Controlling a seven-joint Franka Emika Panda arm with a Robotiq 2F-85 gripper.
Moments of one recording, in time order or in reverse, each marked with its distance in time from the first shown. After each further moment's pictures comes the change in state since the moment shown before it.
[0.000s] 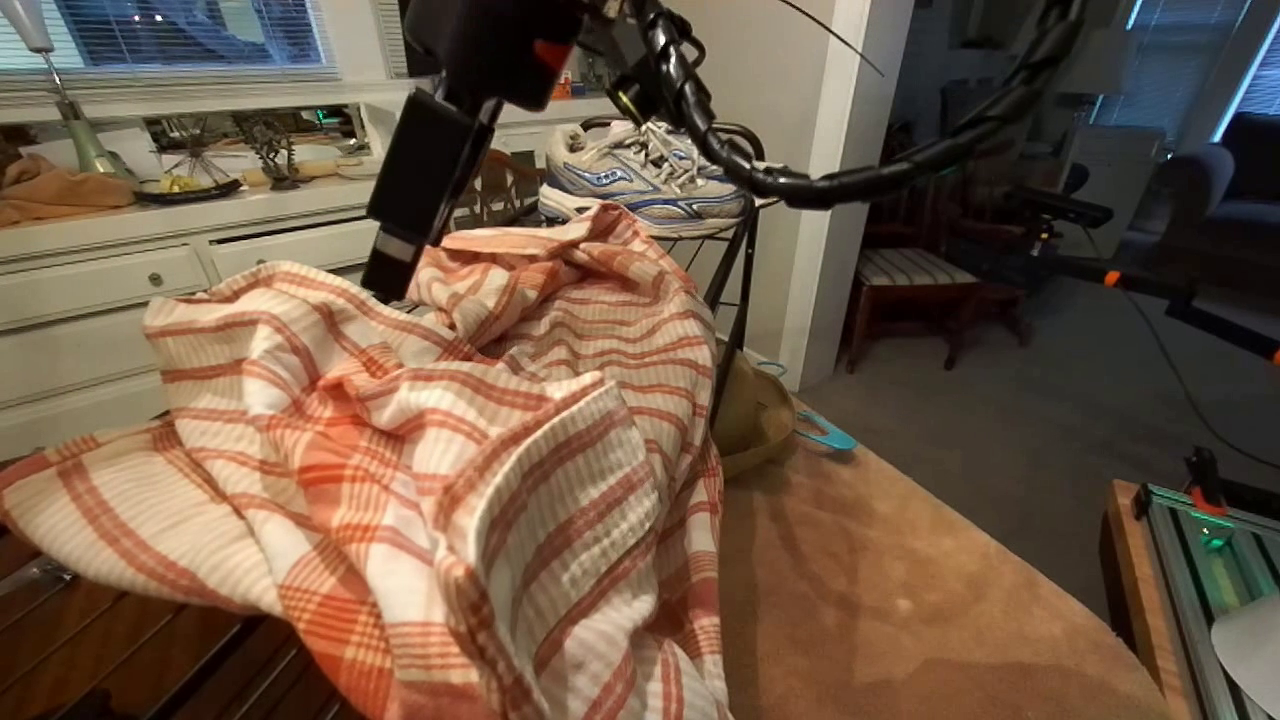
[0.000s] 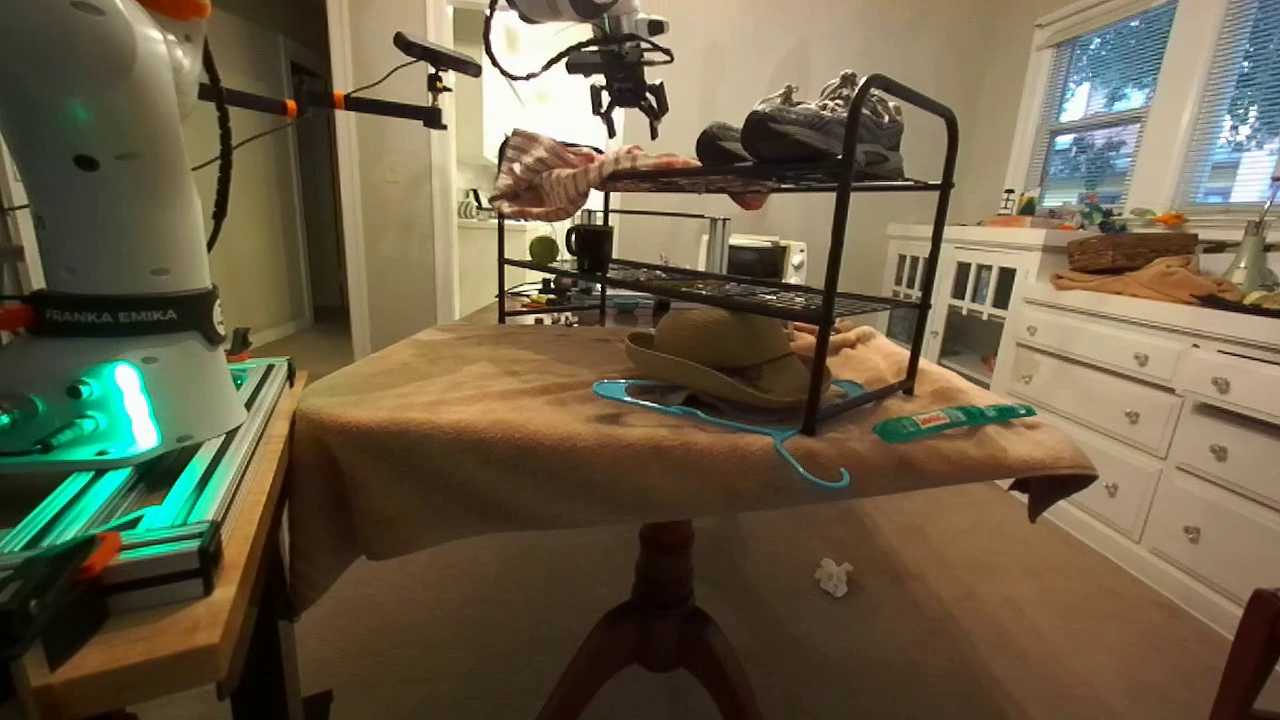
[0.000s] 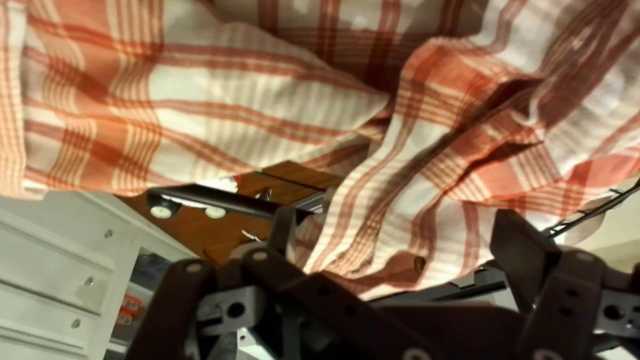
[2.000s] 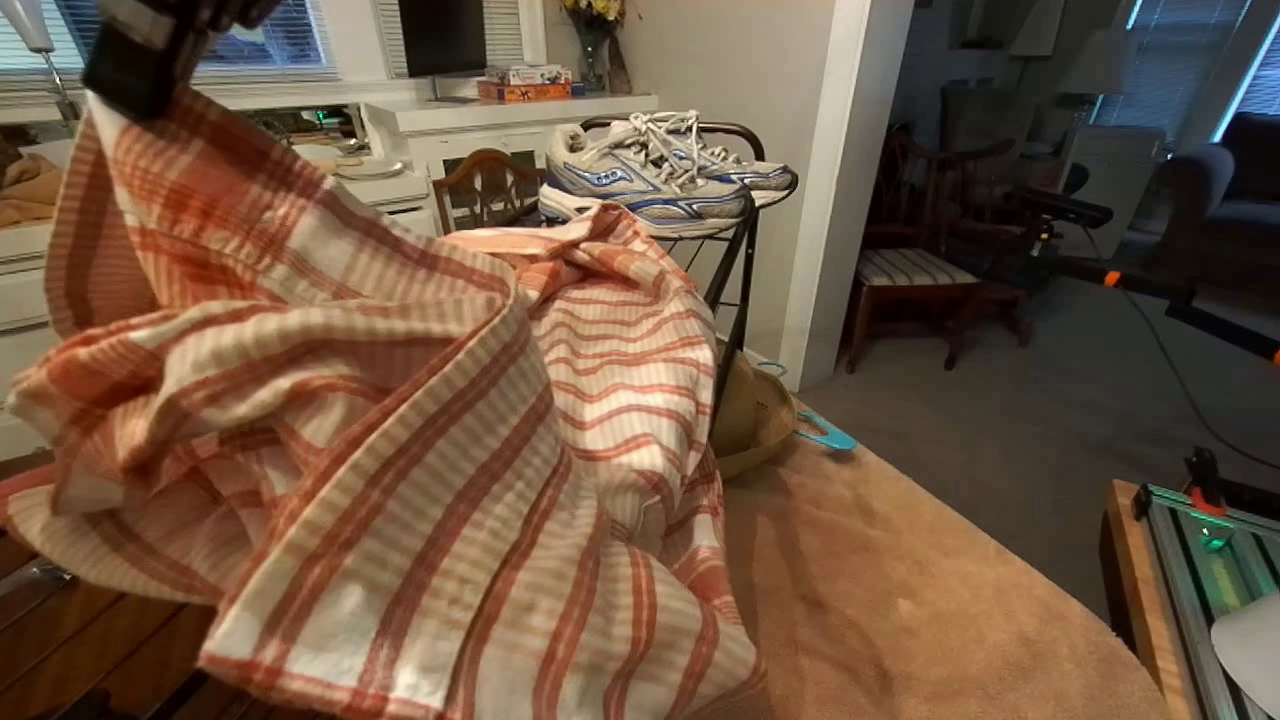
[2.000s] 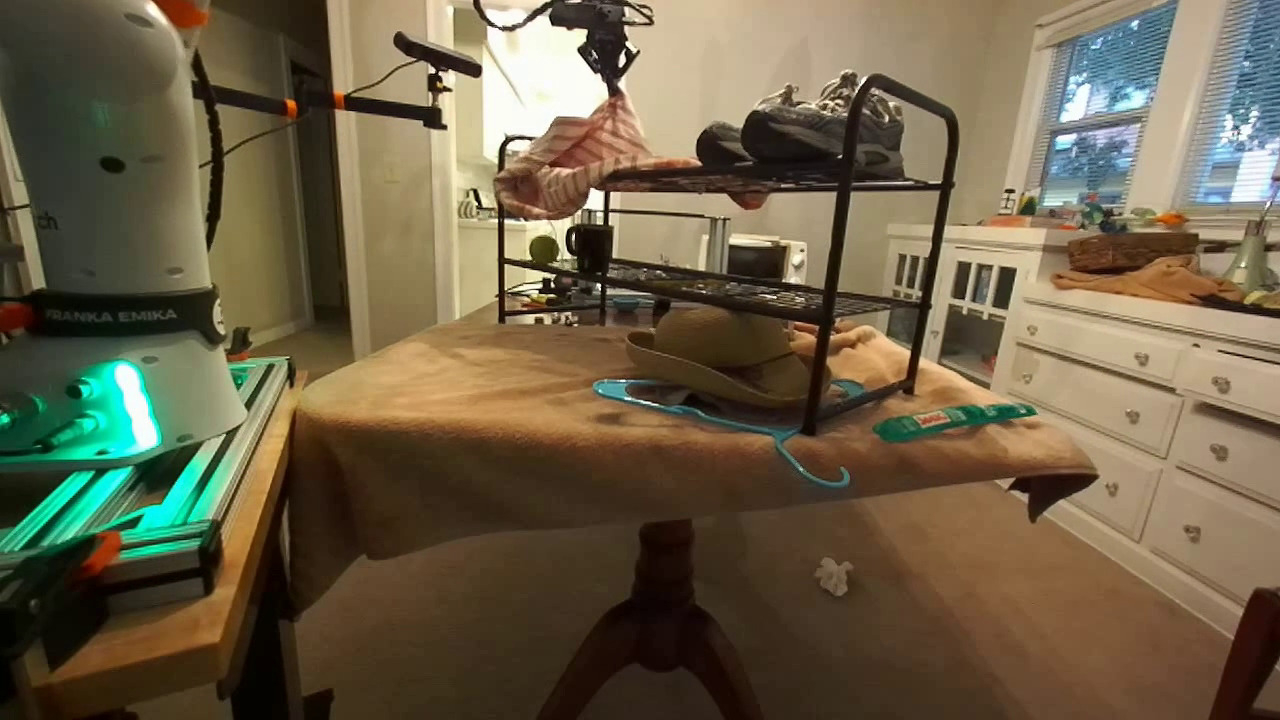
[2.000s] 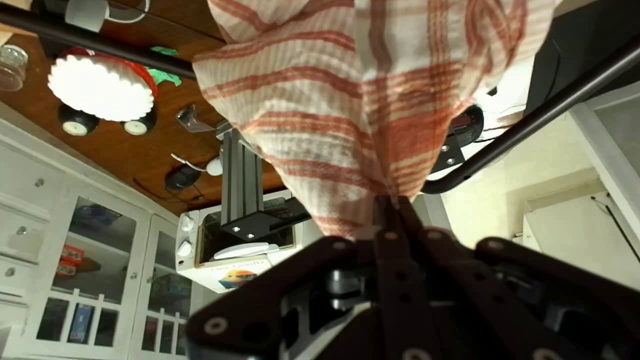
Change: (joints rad) arm 0.205 0.062 -0.095 0.302 0.094 -0.128 0.019
